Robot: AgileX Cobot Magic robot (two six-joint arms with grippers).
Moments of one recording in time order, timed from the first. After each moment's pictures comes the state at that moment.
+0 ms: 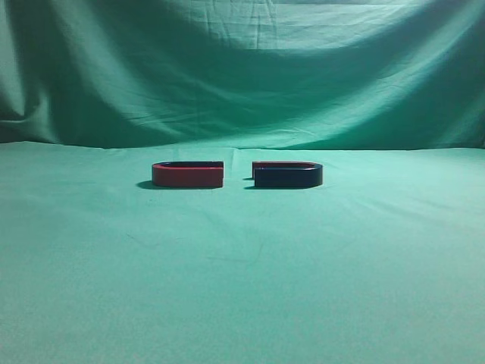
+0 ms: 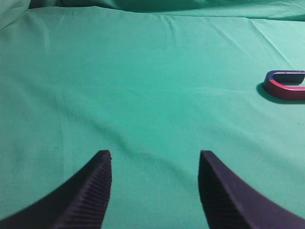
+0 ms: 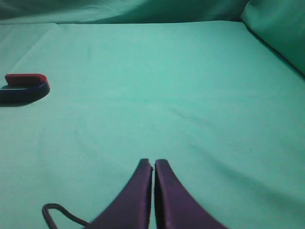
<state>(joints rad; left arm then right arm) -0.01 -0.01 0.02 -0.01 0.35 -0.03 0.03 -0.01 0.02 0.07 0.41 -0.08</state>
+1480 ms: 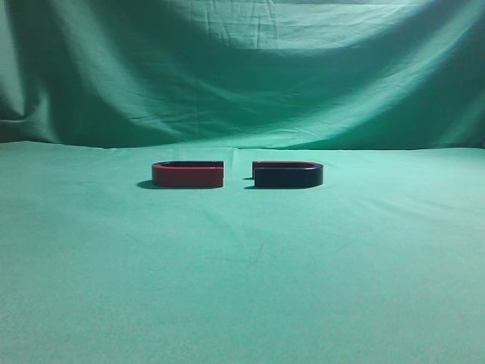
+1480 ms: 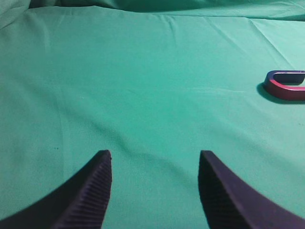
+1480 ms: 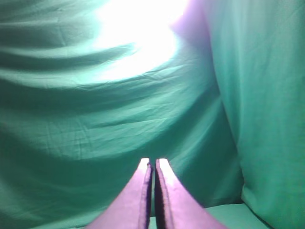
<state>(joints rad) -0.01 -0.01 0.02 -0.01 0.35 -0.03 0.03 -0.01 -0.03 0.21 -0.21 -0.08</state>
